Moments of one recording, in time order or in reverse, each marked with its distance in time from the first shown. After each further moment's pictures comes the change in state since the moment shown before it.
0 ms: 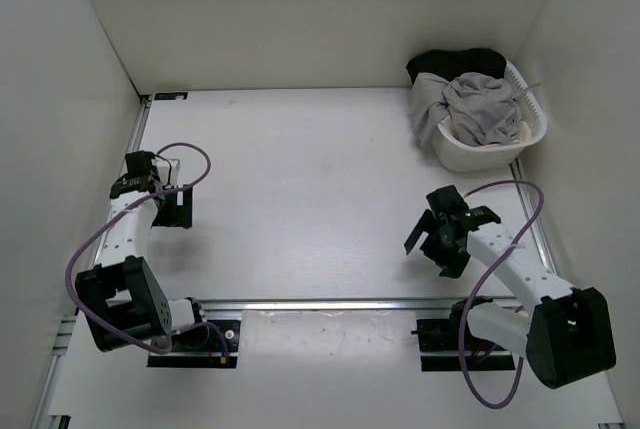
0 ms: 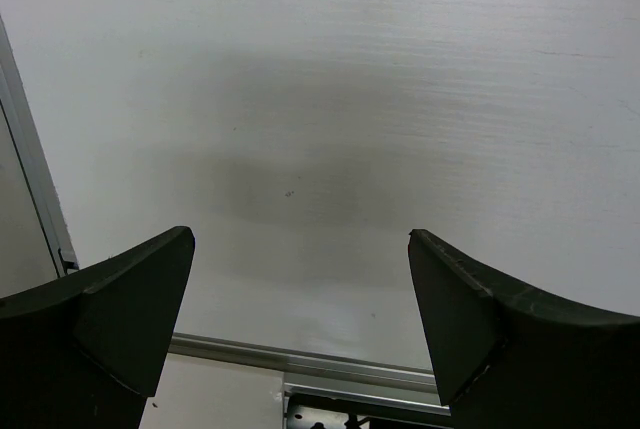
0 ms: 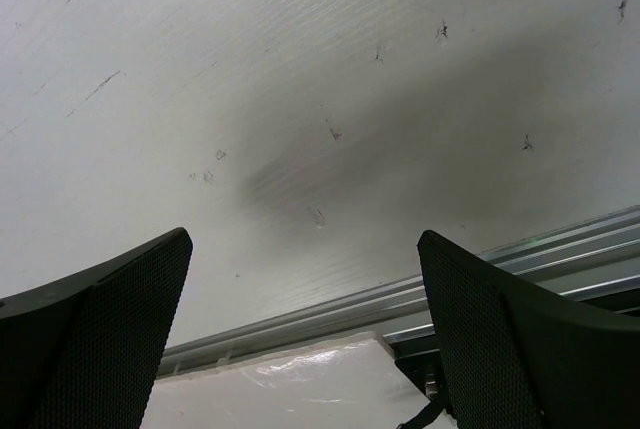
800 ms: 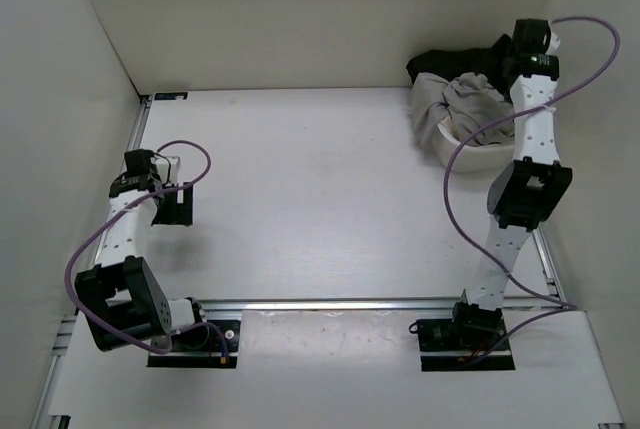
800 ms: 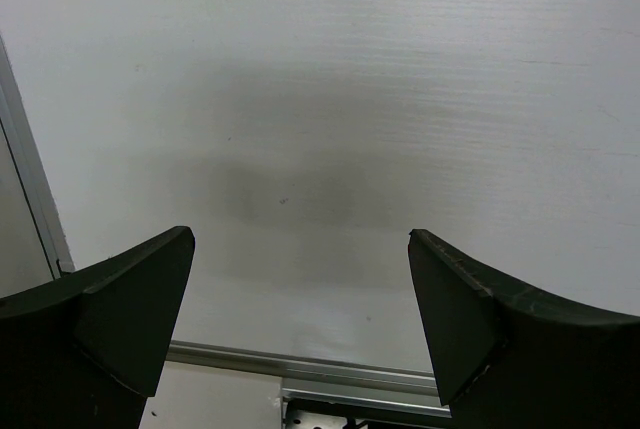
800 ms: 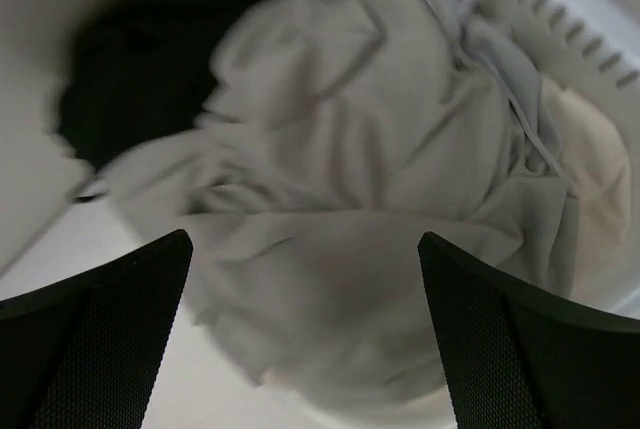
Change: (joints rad) left arm 0.000 0.000 0.013 0.001 0.024 0.003; right arm -0.456 1.023 1.728 -0.016 0.091 -0.360
